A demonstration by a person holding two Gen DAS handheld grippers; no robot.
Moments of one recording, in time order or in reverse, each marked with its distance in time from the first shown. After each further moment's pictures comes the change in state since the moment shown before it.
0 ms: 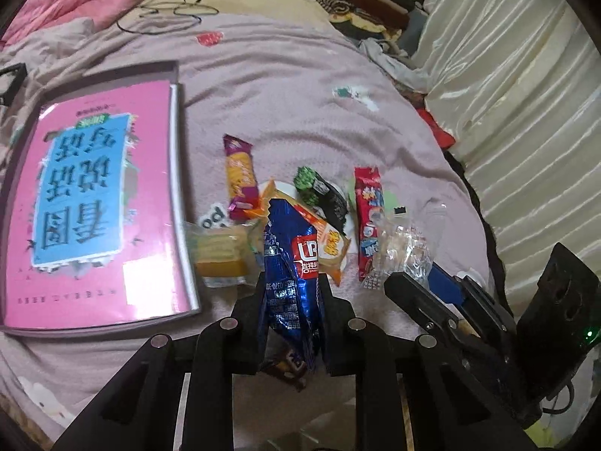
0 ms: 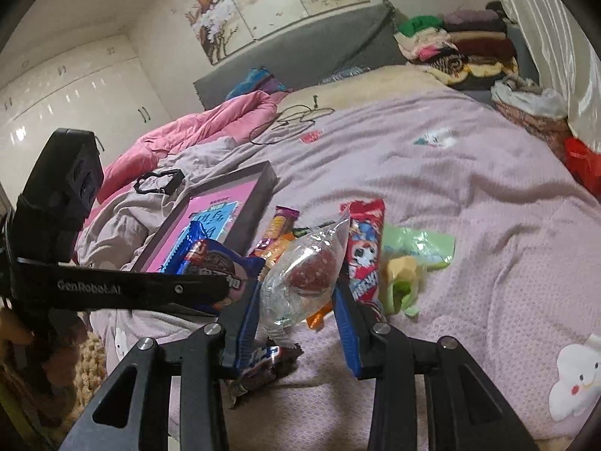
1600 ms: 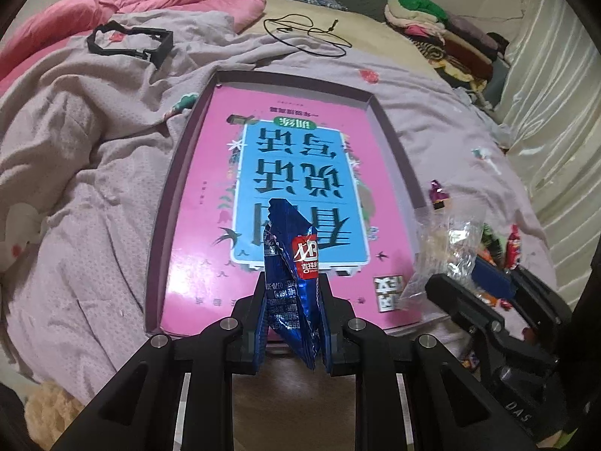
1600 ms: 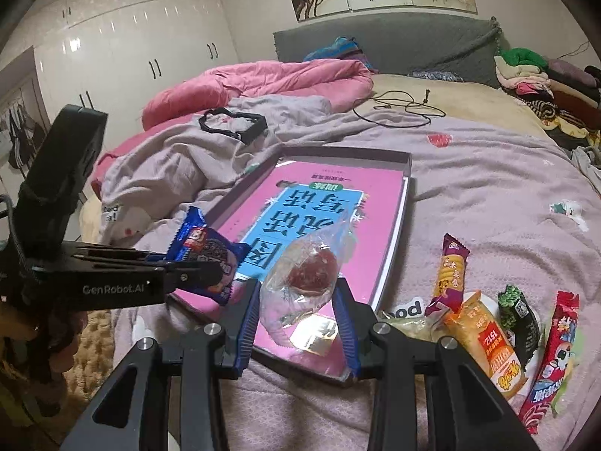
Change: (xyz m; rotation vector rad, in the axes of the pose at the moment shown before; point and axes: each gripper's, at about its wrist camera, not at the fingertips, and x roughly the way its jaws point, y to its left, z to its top) left arm -0.046 0.159 -0.021 -0.185 -0.122 0.263; right arm 0.112 0.139 0.019 -0.293 0.133 0.111
